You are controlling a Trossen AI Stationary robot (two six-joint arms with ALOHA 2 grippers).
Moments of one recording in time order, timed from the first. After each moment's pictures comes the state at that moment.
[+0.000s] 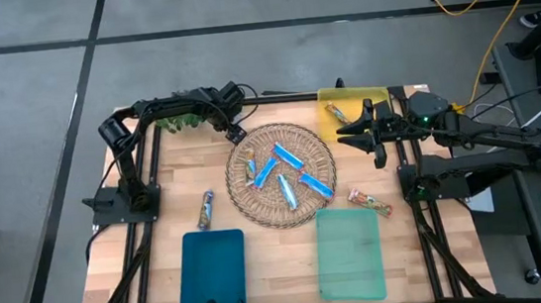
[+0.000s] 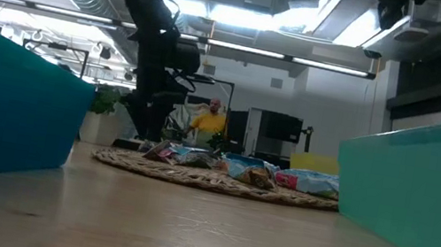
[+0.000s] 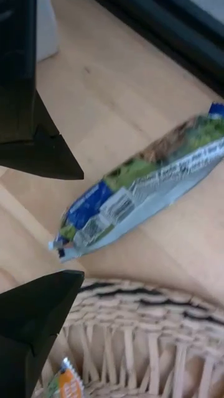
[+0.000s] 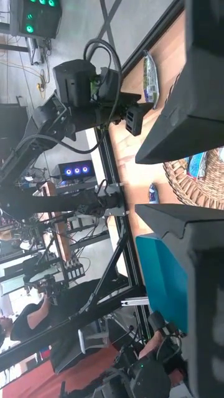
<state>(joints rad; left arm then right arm) 0.68 1.85 1.24 -0.70 -0.03 -0.08 -0.23 0.72 0.75 -0.12 -0.22 0.20</state>
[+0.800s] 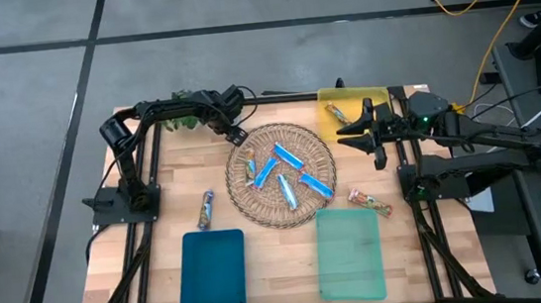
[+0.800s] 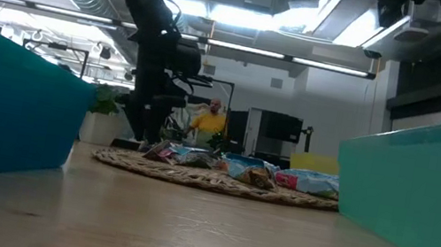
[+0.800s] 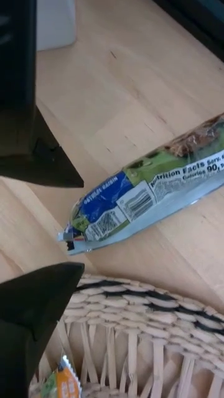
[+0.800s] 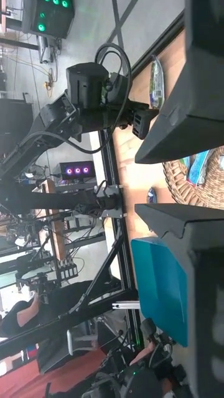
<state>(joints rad) 0.66 1.86 1.22 -0.71 -0.05 -0.20 -0.23 0.72 0.75 -0.13 -0.23 0.13</state>
